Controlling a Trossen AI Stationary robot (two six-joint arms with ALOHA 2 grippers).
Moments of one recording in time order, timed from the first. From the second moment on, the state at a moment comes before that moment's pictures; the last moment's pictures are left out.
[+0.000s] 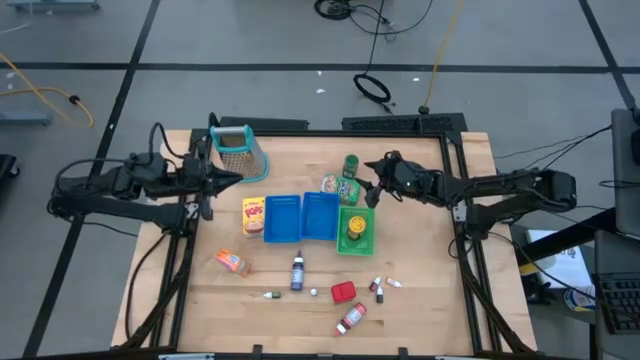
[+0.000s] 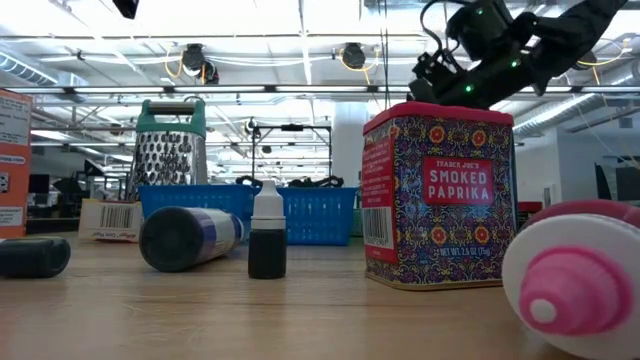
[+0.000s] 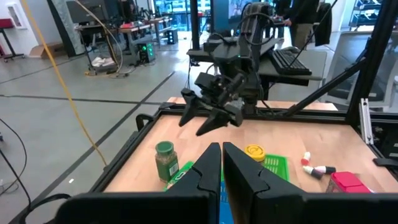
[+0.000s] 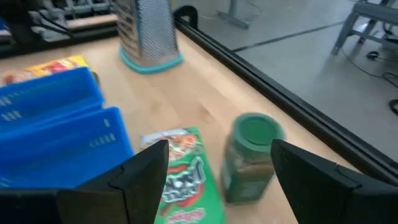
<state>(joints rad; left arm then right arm) 0.00 0.55 0.78 -0.35 -0.18 0.03 -0.27 1.26 0.52 0.37 0.26 0.09</state>
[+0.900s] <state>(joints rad) 0.00 0.64 0.78 -0.34 -0.18 0.06 -0.46 1.52 0.52 0.63 0.07 0.09</state>
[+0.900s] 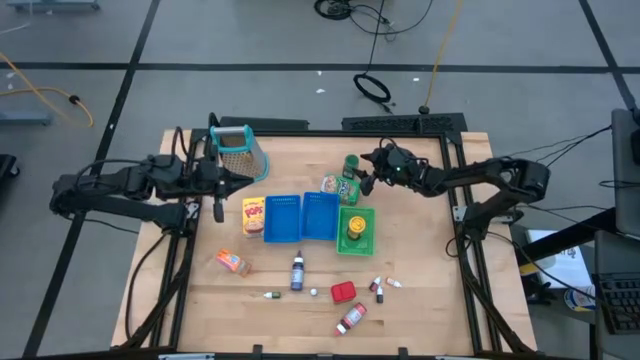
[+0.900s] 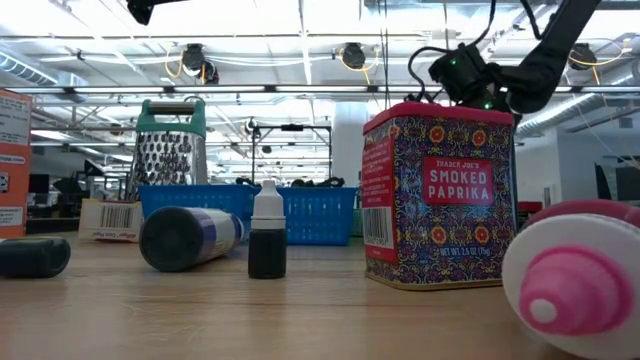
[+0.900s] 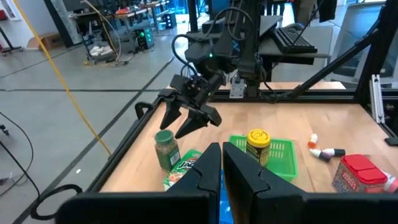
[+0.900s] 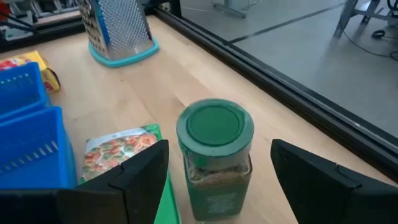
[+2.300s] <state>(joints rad) 0.00 0.63 0.78 -0.29 -0.18 0.07 -0.49 1.77 0.60 0.83 -0.03 0.11</state>
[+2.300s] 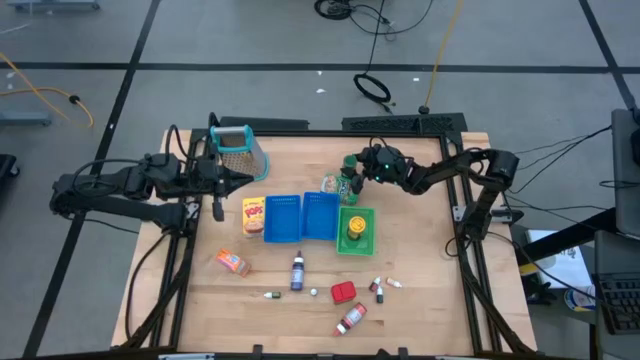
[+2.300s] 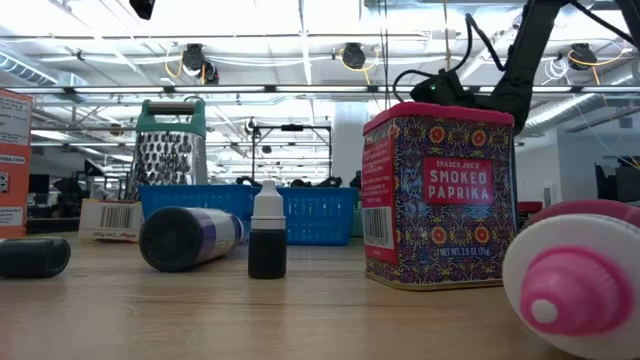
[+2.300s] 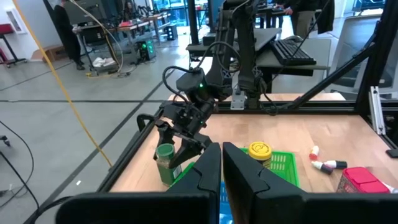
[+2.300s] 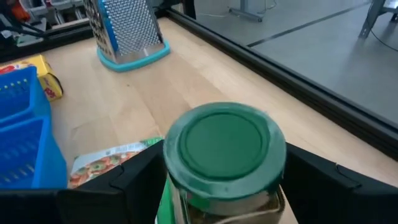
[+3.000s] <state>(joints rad) 0.00 0.63 0.78 -0.29 -0.18 0.07 -0.49 1.76 0.60 0.79 -0.03 0.09</state>
